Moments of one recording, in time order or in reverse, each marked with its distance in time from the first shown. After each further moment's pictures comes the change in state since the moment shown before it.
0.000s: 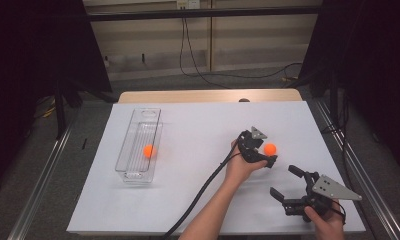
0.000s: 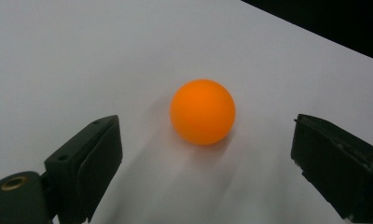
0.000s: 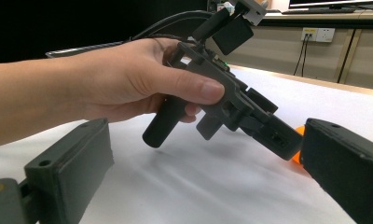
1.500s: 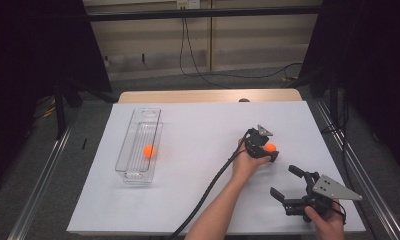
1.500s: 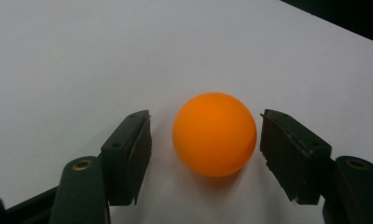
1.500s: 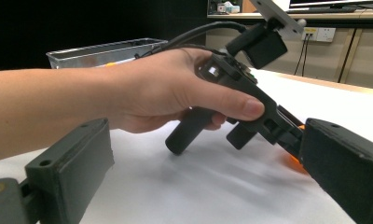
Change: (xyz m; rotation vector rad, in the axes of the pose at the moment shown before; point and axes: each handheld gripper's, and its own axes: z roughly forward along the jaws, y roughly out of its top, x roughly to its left) left arm 0.003 0.008 0.031 0.059 0.007 0.001; right arm 0.000 0.000 -0.001 -0.001 0.003 0.002
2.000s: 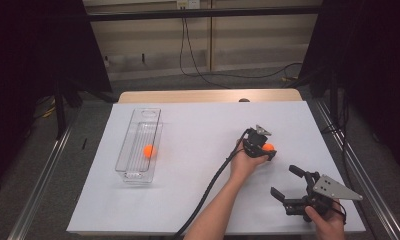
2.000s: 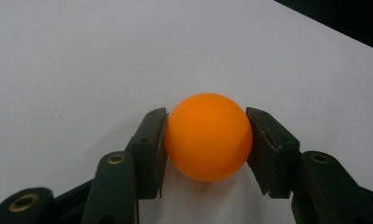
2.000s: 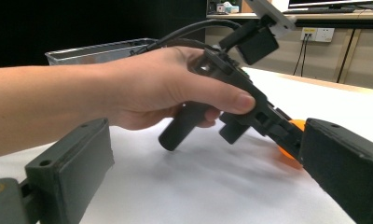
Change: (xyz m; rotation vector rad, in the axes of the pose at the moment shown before) left arm 0.004 -0.002 -0.013 -0.005 -0.048 -0.030; right arm -0.001 0.000 0.000 0.001 -0.004 -0.001
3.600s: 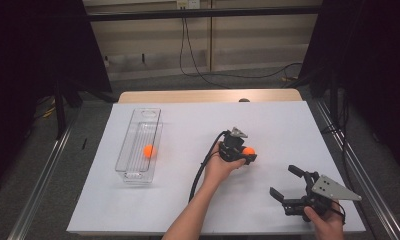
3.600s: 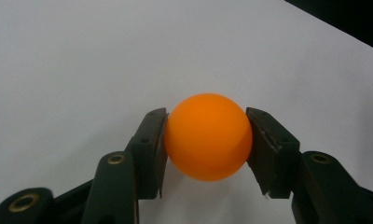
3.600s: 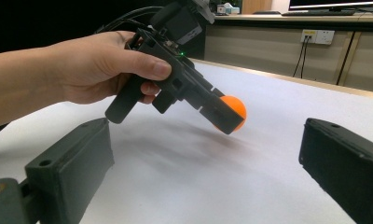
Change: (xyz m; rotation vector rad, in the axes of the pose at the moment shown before) left arm 0.021 -0.026 -0.067 0.015 -0.022 -0.015; right arm 0.002 0.000 0.001 -0.003 0.000 -0.007
